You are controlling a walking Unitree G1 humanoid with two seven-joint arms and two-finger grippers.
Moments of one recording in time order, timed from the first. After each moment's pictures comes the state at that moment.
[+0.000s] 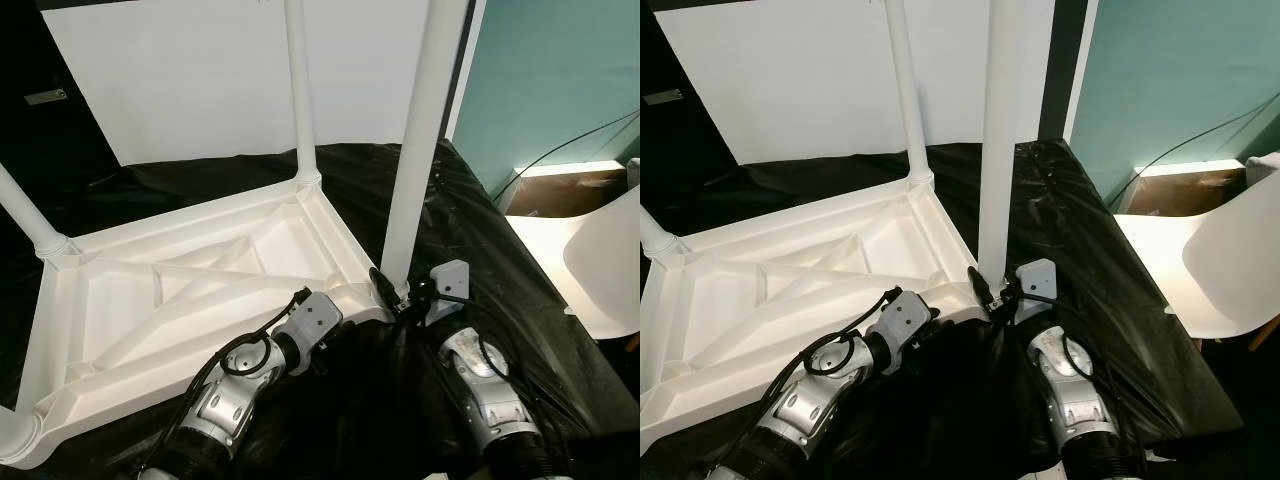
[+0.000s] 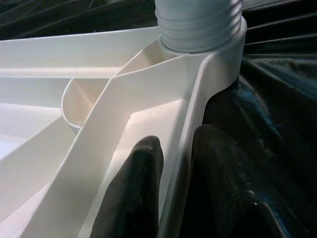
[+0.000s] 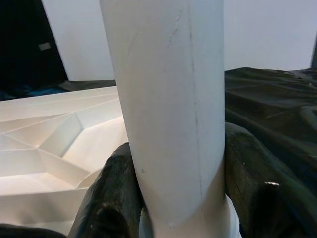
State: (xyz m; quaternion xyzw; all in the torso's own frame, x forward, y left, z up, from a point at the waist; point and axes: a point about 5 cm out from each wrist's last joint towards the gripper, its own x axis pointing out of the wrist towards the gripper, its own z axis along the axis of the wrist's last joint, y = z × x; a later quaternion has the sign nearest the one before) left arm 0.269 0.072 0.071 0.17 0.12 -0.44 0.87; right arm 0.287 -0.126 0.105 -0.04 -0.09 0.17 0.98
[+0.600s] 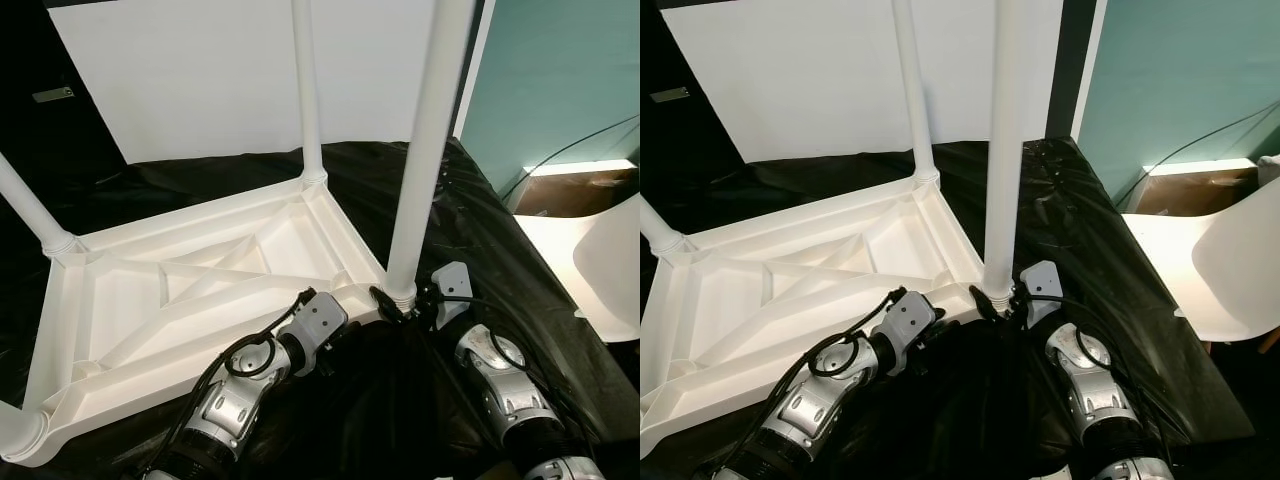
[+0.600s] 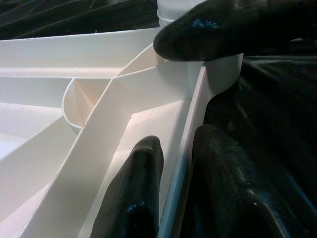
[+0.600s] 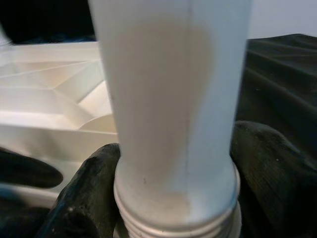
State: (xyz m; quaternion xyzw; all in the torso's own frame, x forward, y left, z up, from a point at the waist) left arm 0.265 0.066 0.072 0.16 0.11 -0.45 0.87; right arm 0.299 -0.151 0.094 -0.10 -0.03 0.29 0.95
